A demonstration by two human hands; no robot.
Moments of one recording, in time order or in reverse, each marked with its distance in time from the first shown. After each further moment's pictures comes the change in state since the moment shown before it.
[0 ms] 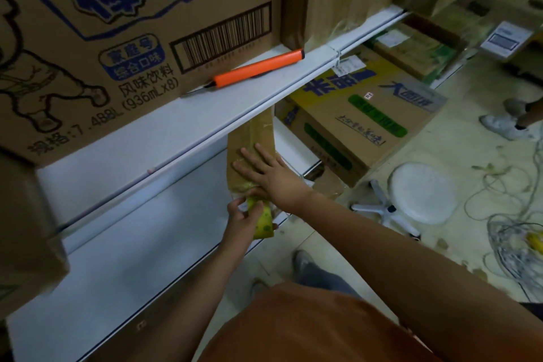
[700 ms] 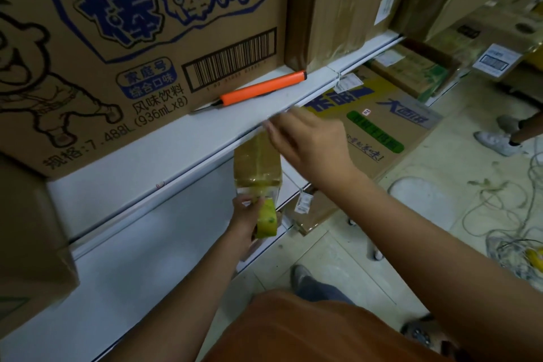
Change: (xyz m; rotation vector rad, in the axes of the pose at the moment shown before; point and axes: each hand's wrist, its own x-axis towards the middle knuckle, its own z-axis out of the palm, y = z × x) left_hand 0.060 0.010 0.008 -0.226 0.010 -0.140; right_hand -0.013 -0.038 -0.171 -0.092 0.859 -0.010
